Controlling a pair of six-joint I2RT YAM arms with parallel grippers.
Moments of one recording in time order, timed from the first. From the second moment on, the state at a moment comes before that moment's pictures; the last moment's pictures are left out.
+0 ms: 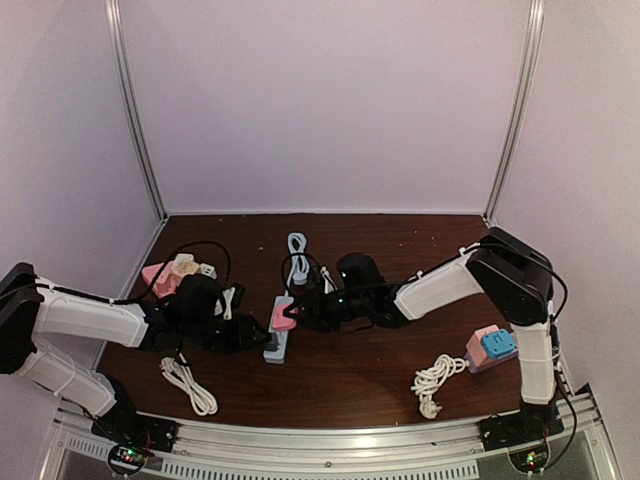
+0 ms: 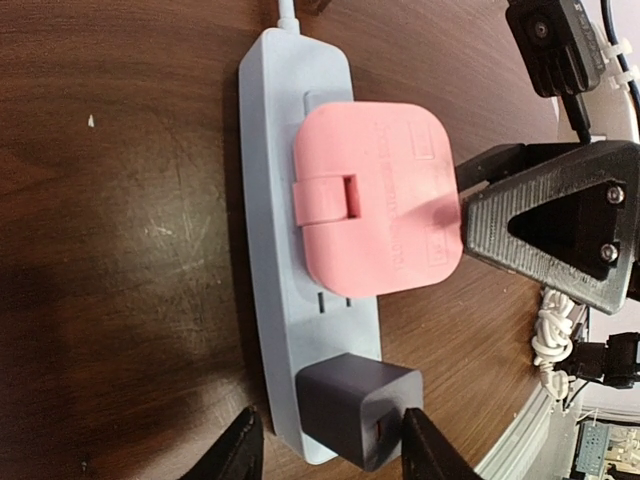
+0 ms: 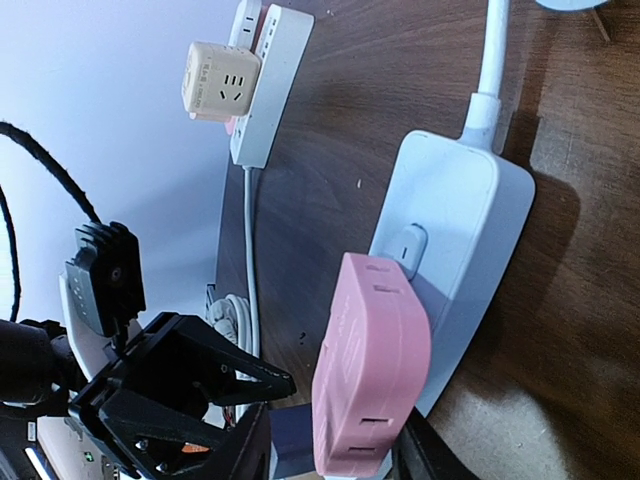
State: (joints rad) left arm -0.77 1.35 0.48 0.12 0.21 -0.83; right arm 0.89 2.12 1.17 0.49 -0.50 1.08
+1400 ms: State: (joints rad) left arm -0.79 1.36 0.52 0.07 0.17 -0.86; right arm 0.89 2.18 1.17 0.62 -0.55 1.26
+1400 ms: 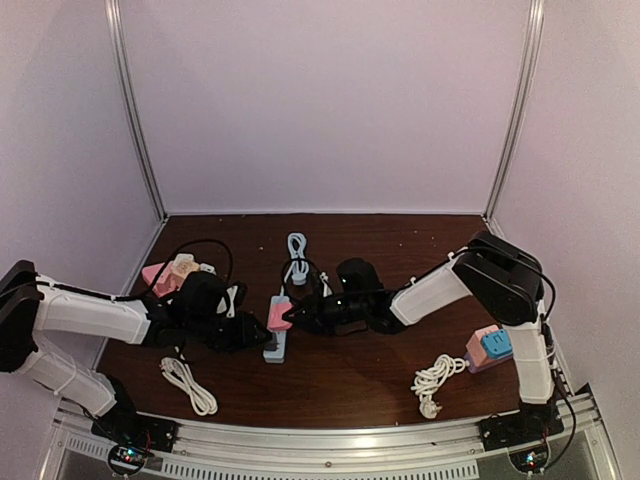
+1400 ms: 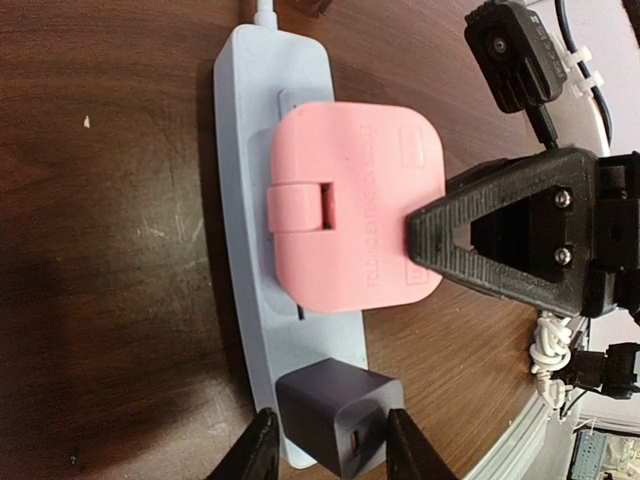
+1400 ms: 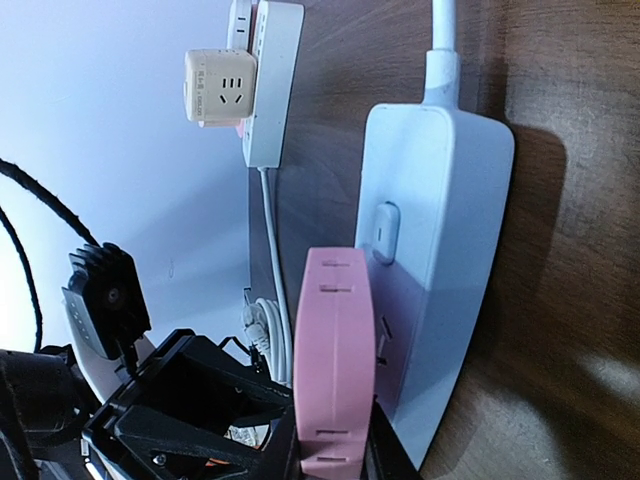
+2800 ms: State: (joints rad) left arm -0.79 1.39 0.66 -0.17 0.11 -0.83; right arm 0.88 2.21 1.13 0.77 -0.57 1.37
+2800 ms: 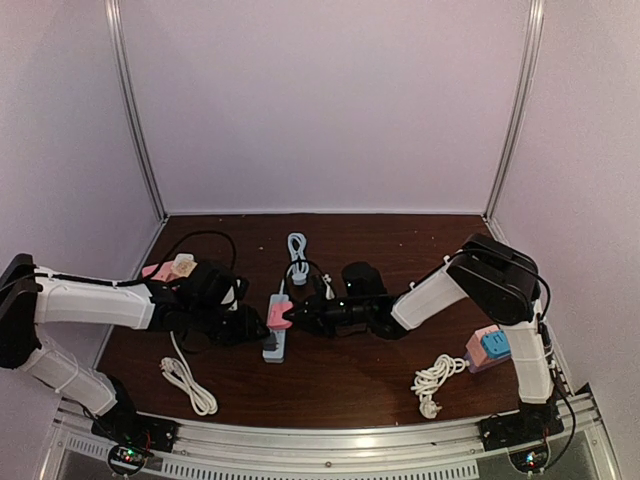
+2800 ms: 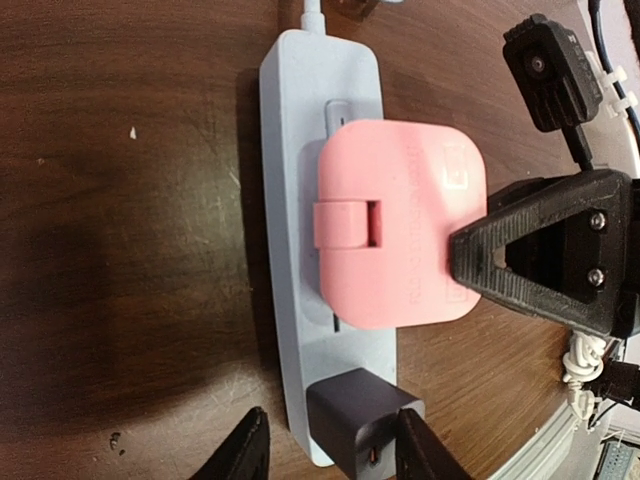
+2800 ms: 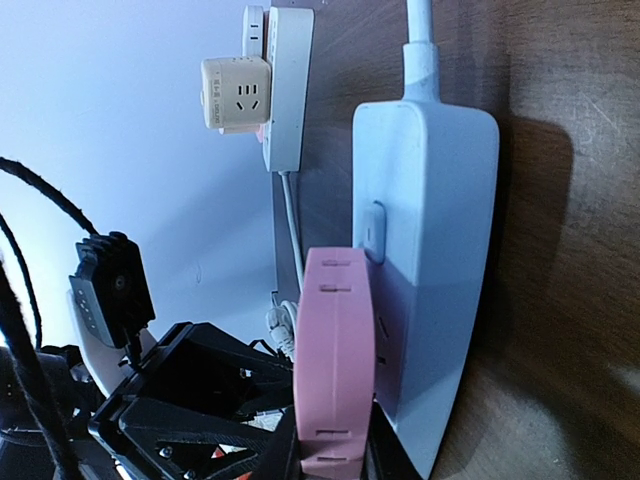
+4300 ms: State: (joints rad) left arm -0.80 1.49 0.81 -0.34 0.17 -0.69; right arm 0.82 2.13 1.18 0.79 -0.59 1.30
